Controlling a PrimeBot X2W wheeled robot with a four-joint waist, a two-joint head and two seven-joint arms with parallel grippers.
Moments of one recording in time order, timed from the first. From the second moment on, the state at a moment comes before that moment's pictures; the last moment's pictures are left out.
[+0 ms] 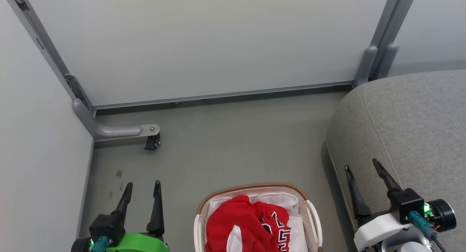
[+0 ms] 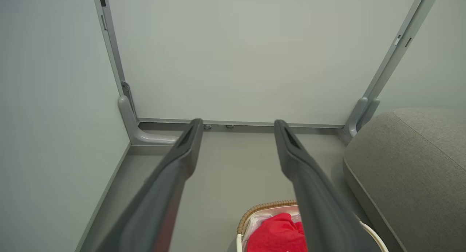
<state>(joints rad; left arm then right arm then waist) 0.02 0.05 -0.14 0.27 -0.25 -0.09 -0.26 -0.01 -0.05 0.00 0.16 -0.04 0.13 -0.26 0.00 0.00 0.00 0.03</state>
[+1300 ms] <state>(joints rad) -0.29 0.05 -0.35 0.54 -0.16 -0.12 -0.26 -0.19 -0.05 -0.01 0.13 0.01 0.13 -0.26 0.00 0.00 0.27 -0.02</state>
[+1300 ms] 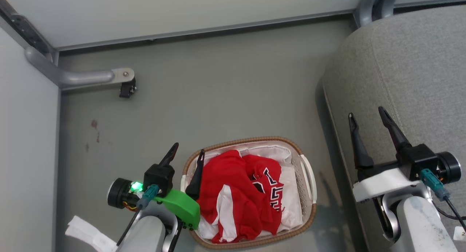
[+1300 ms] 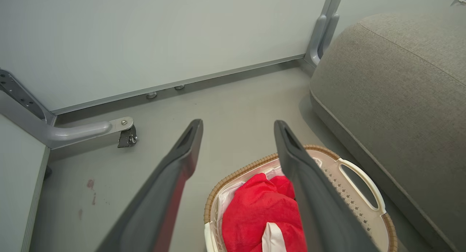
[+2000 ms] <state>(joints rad) -0.58 0.05 -0.63 0.98 -0.24 -0.13 -0.26 -0.34 -0.05 0.02 0.09 0.06 0.13 -0.26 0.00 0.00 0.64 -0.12</state>
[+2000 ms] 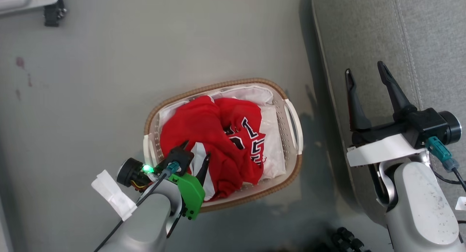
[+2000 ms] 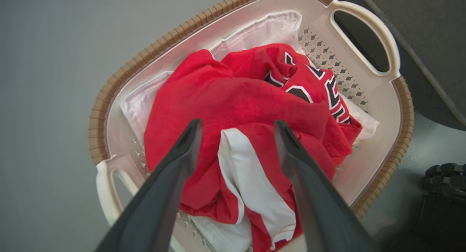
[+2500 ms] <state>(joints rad) -0.73 0.06 -0.75 1.19 -0.31 -0.13 -0.25 -0.38 -0.05 0.08 0.08 0.10 0.13 -0.26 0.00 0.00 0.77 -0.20</state>
